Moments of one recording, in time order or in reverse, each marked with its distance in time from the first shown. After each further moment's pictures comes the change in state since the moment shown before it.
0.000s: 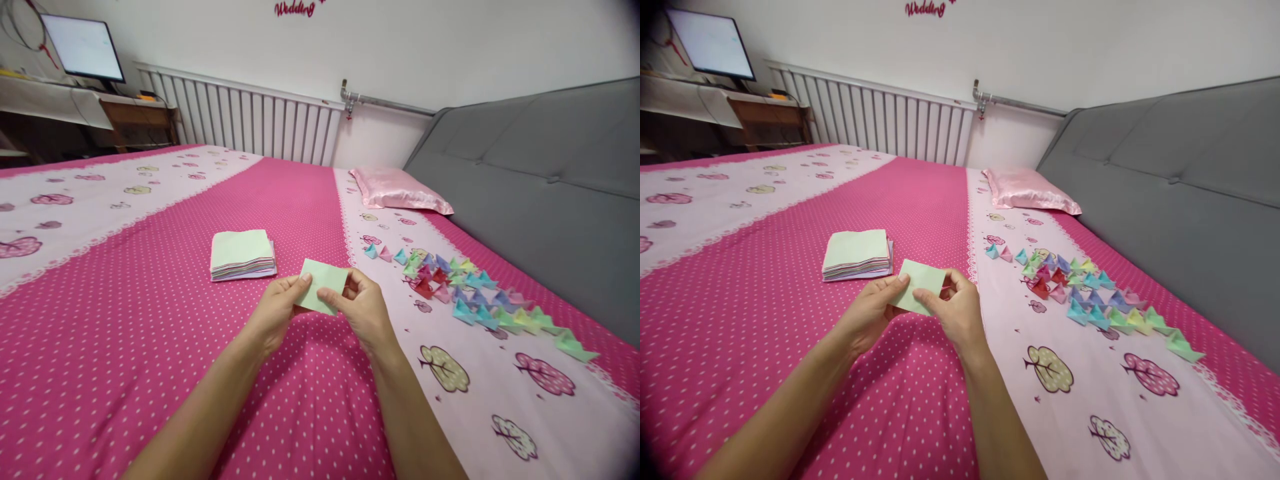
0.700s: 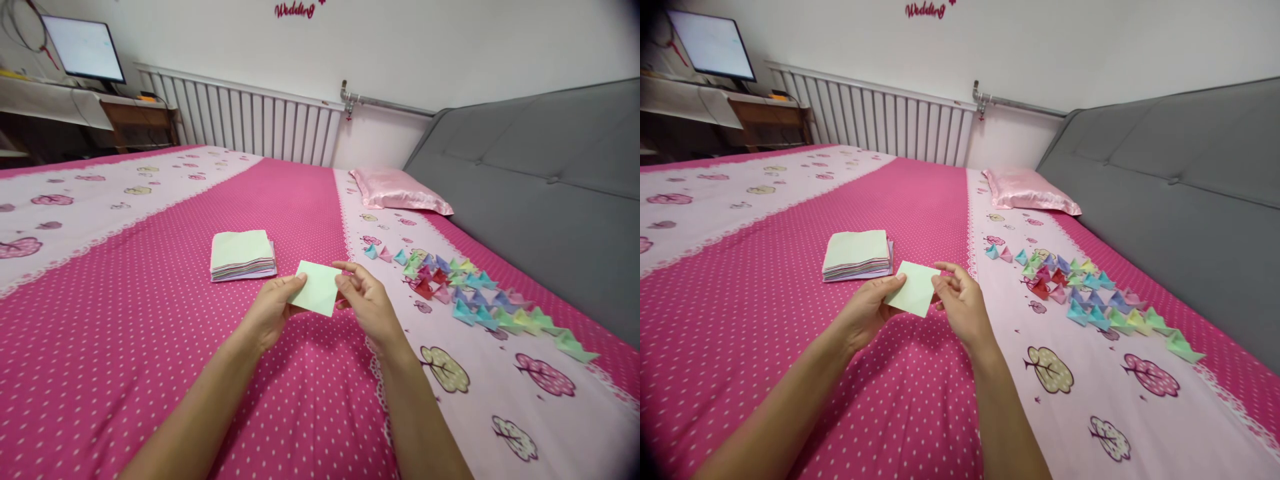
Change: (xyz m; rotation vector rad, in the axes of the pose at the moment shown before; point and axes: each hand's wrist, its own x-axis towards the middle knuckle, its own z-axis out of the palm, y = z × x) left_hand 0.003 0.004 -0.006 -0.038 0.118 -0.066; right_hand 0.000 -0.011 -0.010 -0.099 -0.040 0.006
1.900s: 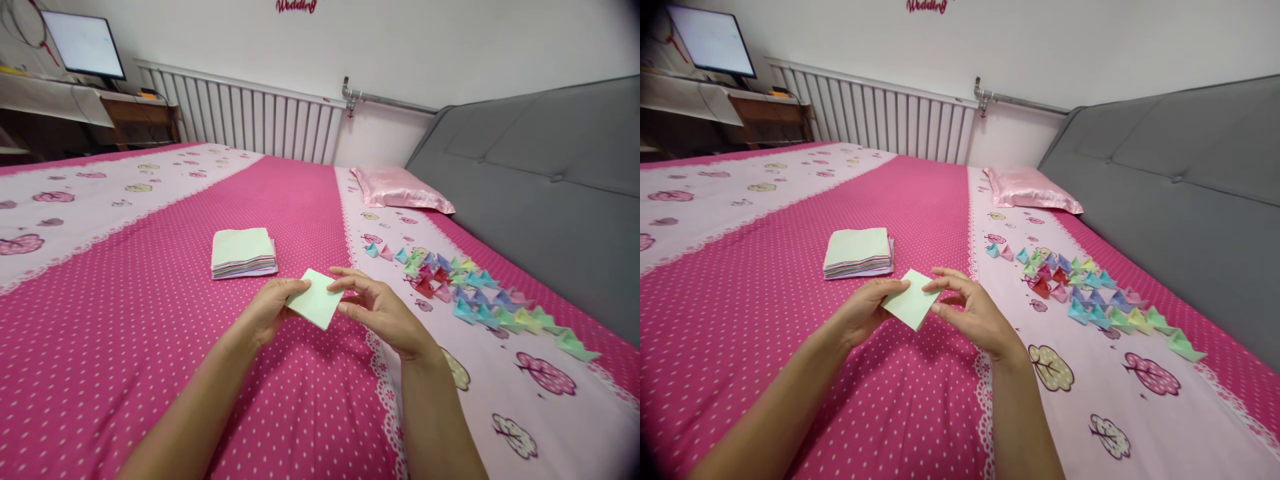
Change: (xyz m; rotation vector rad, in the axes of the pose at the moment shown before) left_hand -0.002 0.003 -0.004 0.112 0.065 -0.124; right_hand -0.011 -0.014 -0.024 -0.161 -0.292 -0.024
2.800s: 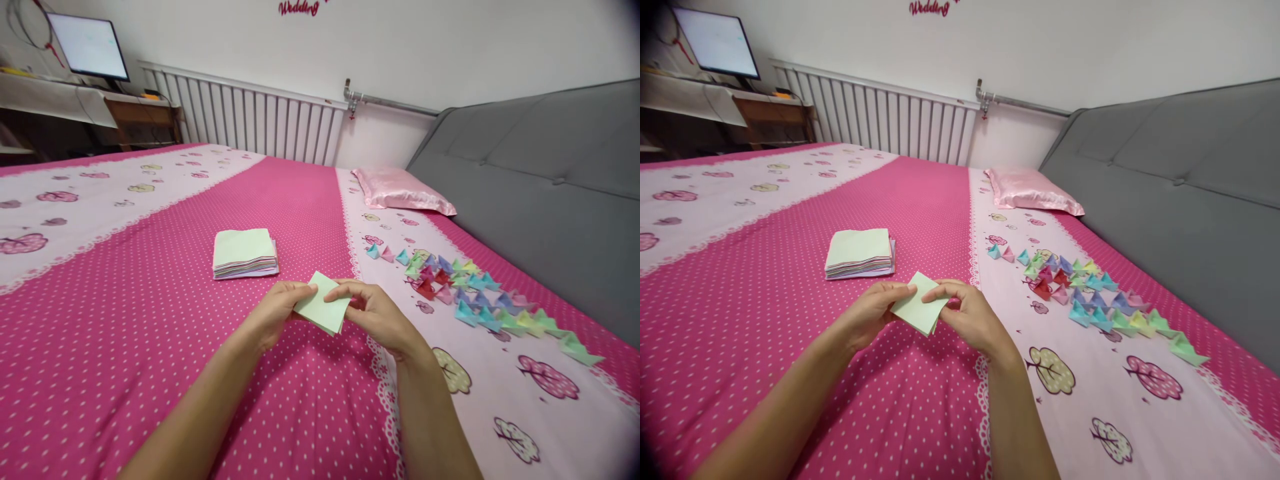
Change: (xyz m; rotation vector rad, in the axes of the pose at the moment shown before) left_hand 0.000 -0.006 0.001 0.098 -0.119 0.040; right_hand 0.007 0.009 0.008 -0.051 -0.023 0.018
